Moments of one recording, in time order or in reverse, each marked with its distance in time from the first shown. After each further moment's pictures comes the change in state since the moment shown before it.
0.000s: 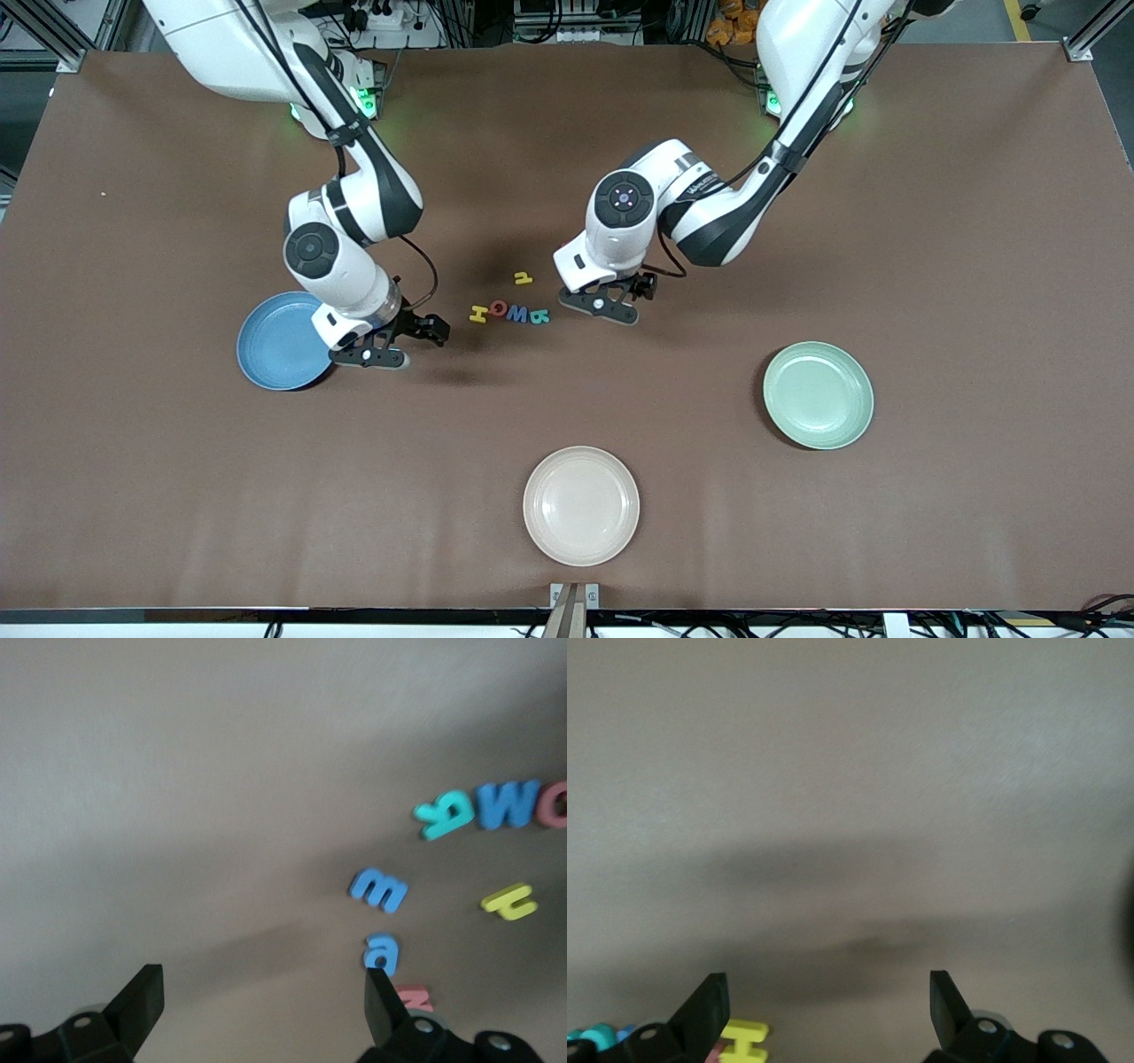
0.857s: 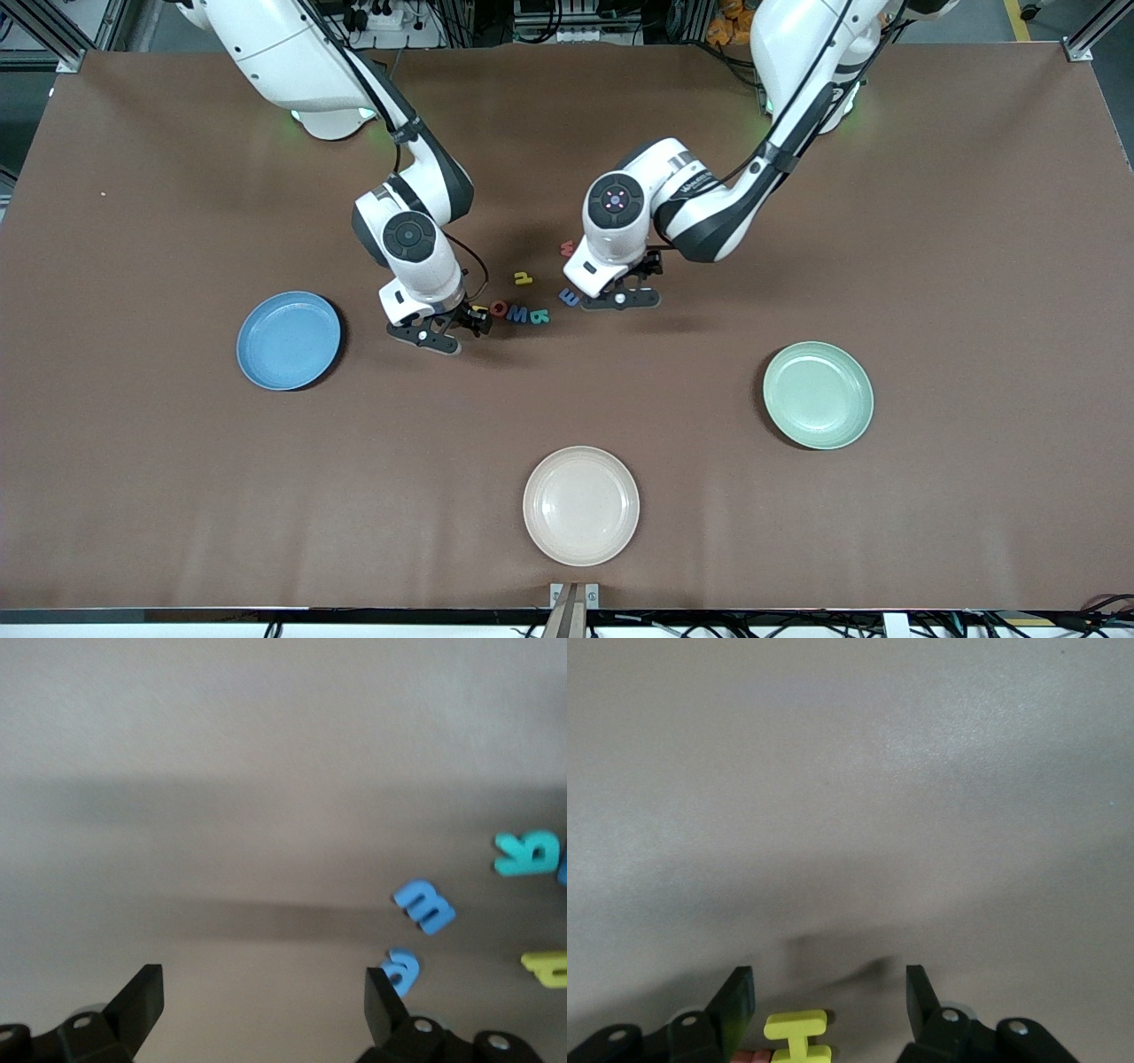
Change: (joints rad) left arm 0.018 -0.013 0.007 -0.024 0.006 -0.028 -0.298; right arm 0.124 0.102 -0.003 0.029 -0.197 0.025 0.433
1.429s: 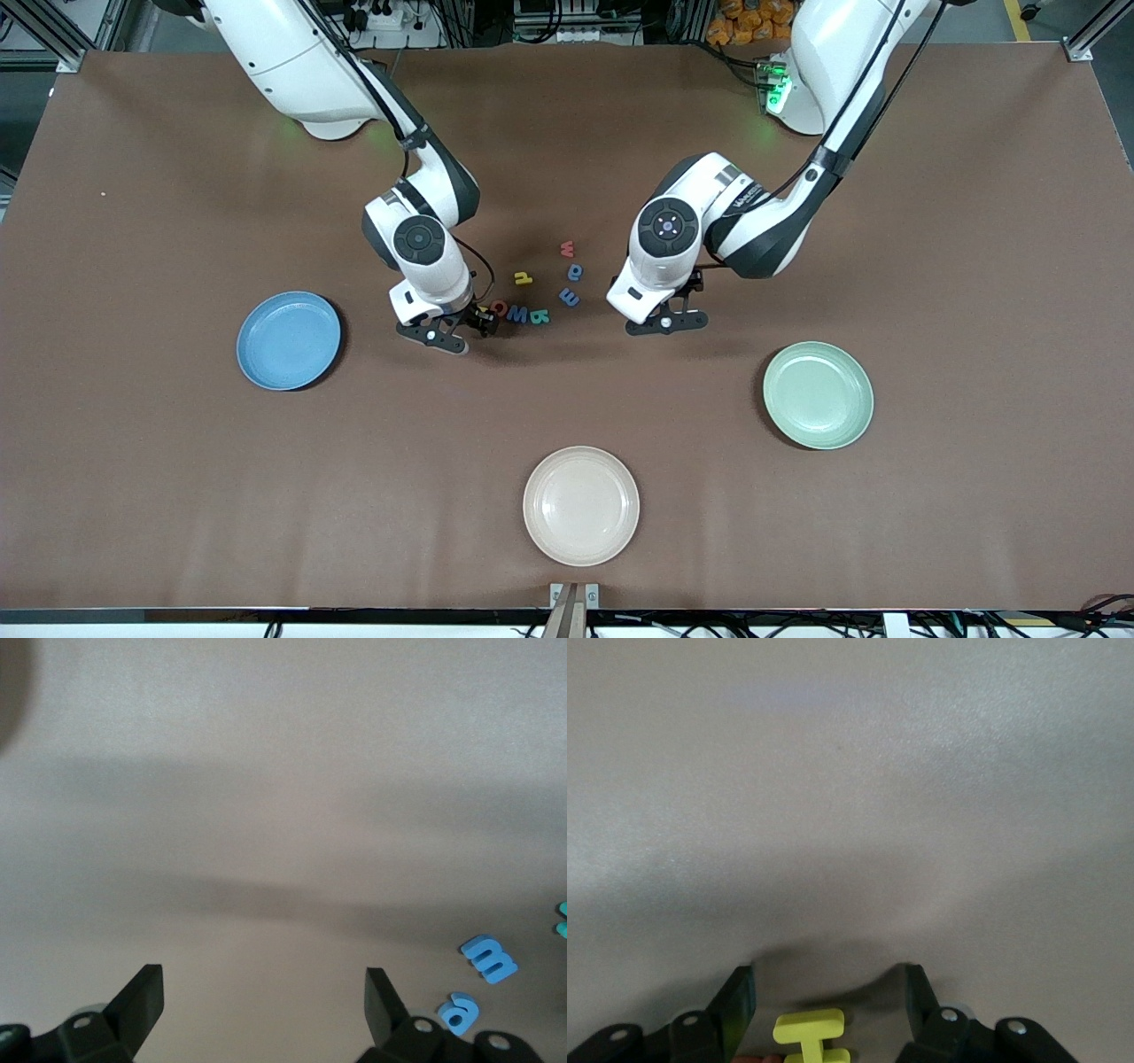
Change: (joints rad) left arm 0.093 -0.035 0.001 0.001 0.001 -0.066 0.051; right arm 0.002 0.042 0.021 0.003 -0.007 0.036 0.050
